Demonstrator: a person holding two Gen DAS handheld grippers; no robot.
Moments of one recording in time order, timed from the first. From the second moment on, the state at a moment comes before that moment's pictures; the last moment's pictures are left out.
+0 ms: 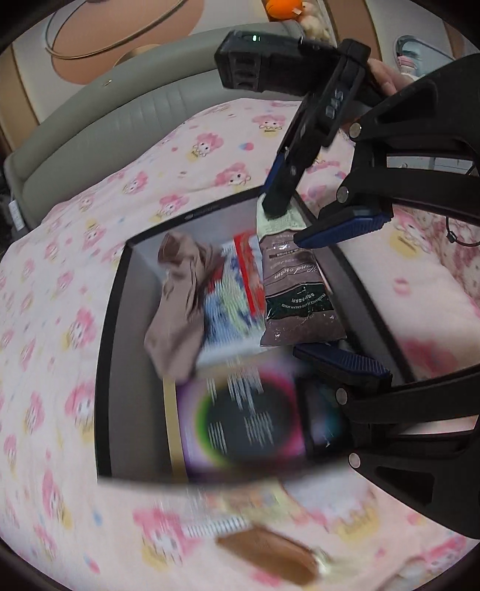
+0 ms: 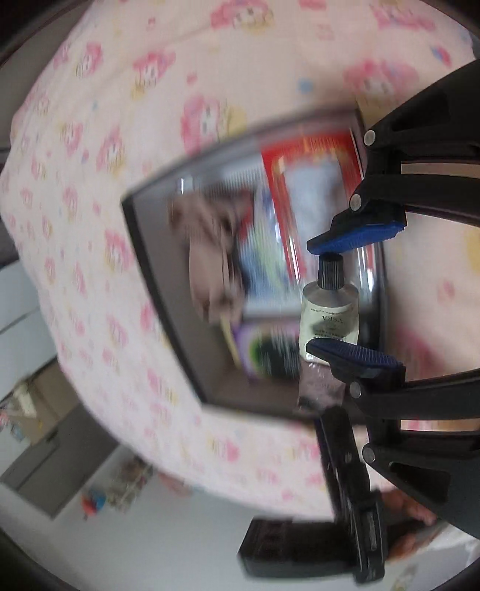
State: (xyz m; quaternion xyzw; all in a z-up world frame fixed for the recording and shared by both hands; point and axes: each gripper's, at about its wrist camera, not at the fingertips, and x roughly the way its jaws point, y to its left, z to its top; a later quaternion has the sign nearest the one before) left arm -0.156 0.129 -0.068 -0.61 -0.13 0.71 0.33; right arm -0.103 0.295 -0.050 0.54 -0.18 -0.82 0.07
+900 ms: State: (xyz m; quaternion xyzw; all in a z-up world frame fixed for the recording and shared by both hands) left arm -0.174 0.188 -0.112 -0.66 -0.09 0.69 0.30; right arm -0.136 0.309 -0.118 0.59 -0.09 -0.80 0.02
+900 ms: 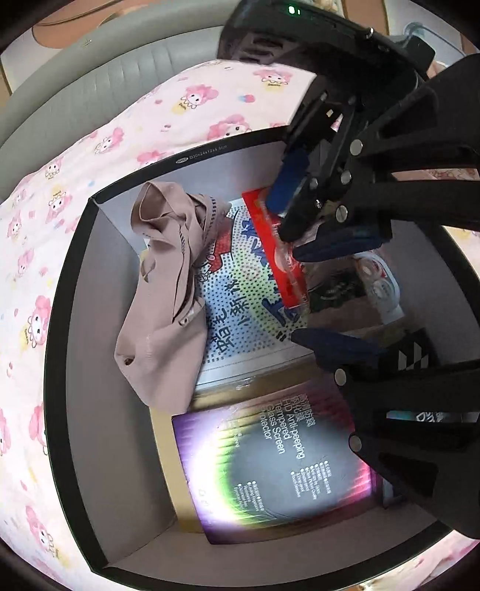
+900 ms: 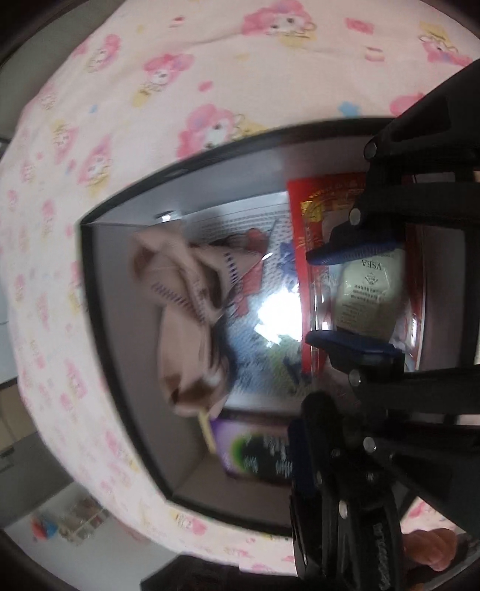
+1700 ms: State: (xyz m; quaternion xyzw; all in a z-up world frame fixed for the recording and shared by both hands) left arm -0.116 0.160 -0.076 -0.64 -0.09 0.69 0.33; right arm -0.097 0.301 -0.083 0.58 -0.07 -0.81 -0.01
